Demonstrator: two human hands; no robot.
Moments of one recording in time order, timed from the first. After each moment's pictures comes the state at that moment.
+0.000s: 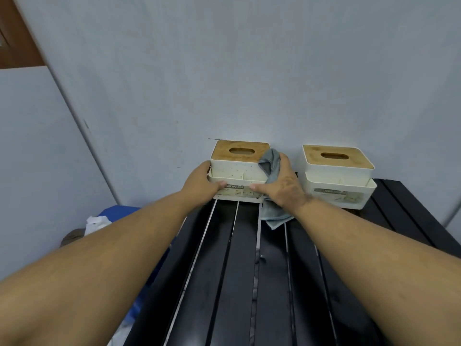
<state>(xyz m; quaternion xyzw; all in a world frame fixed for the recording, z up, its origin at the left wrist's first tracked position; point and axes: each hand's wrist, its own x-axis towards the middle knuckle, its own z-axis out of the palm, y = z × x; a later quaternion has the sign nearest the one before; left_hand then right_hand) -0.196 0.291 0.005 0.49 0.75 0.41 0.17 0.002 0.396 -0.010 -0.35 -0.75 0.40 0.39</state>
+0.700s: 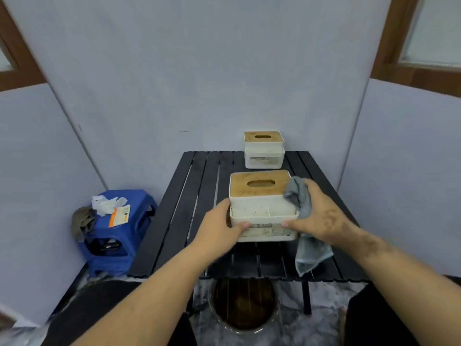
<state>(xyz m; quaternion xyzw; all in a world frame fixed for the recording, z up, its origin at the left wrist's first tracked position) 0.058 0.043 0.026 0.57 0.68 0.39 0.25 0.295 0.133 0.057 -0.43 -0.79 0.34 0.28</state>
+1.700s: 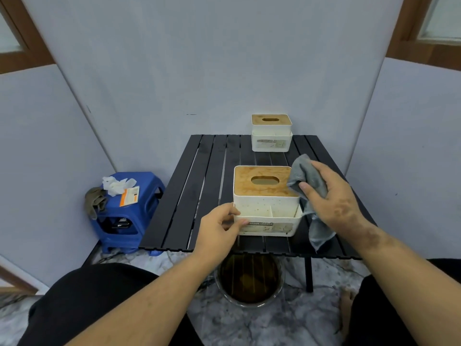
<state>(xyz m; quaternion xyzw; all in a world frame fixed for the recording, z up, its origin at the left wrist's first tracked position) 0.062 0.007 -0.037 0.51 0.61 0.55 0.25 0.298 0.121 0.037 -0.43 -0.77 0.24 0.40</state>
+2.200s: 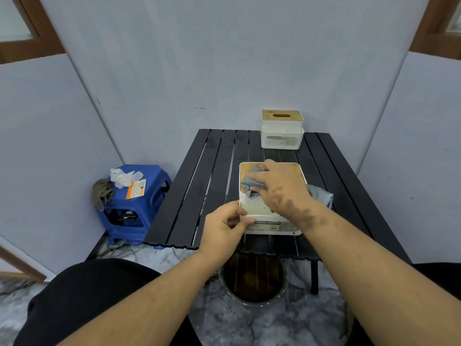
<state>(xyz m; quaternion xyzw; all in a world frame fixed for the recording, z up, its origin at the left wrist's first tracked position) 0.058 0.013 -0.047 0.53 0.59 0.58 0.21 0.190 0.127 0.052 -0.34 -0.93 0.03 0.16</state>
